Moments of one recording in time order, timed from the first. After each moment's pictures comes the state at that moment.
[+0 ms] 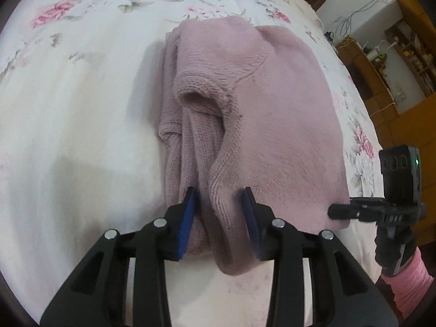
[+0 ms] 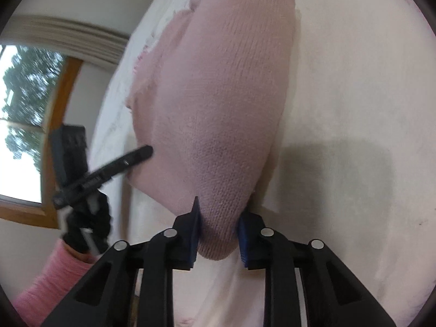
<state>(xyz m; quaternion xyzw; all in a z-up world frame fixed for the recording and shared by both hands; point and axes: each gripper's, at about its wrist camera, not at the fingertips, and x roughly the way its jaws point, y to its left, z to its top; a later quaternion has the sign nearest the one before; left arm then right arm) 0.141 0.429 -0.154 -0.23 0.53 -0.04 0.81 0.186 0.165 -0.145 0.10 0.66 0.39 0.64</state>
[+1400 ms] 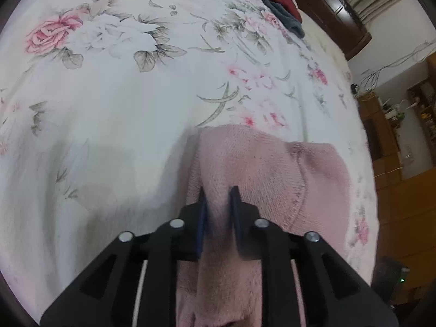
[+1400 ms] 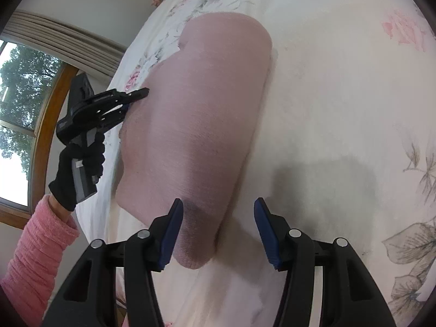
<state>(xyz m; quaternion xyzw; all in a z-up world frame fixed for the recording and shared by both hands) 0.237 0.500 -0.126 -0.33 0.49 0.02 0.81 0.203 0.125 -0.126 0.09 0.61 0.38 0.68</state>
